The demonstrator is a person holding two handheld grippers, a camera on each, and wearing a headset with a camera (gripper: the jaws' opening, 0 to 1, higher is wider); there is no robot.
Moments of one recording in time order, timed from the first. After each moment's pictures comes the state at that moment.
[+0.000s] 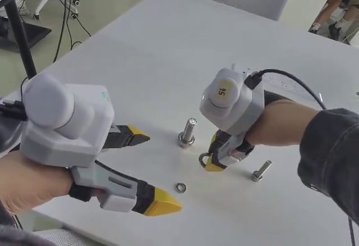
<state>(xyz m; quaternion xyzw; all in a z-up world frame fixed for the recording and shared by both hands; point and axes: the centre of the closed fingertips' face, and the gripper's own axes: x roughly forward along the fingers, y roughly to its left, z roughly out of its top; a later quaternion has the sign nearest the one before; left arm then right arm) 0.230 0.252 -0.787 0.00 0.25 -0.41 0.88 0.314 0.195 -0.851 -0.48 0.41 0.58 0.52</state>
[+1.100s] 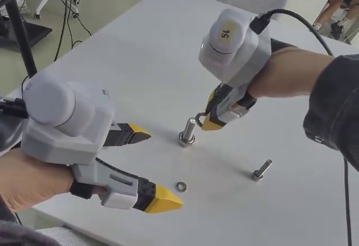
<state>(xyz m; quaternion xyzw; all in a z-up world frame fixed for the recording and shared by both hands) 0.230 0.252 -0.785 0.00 0.25 -0.41 0.88 0.341 0.237 -0.788 -0.51 0.35 0.58 0.54</state>
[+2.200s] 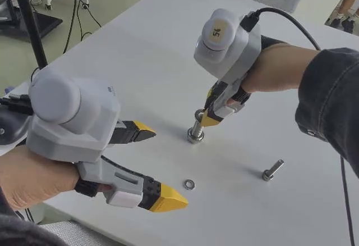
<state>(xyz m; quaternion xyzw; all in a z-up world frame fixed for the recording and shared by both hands) 0.232 0.256 -0.791 -0.01 0.26 -0.40 0.88 0.353 0.248 -0.813 -0.51 0.37 0.59 0.51</state>
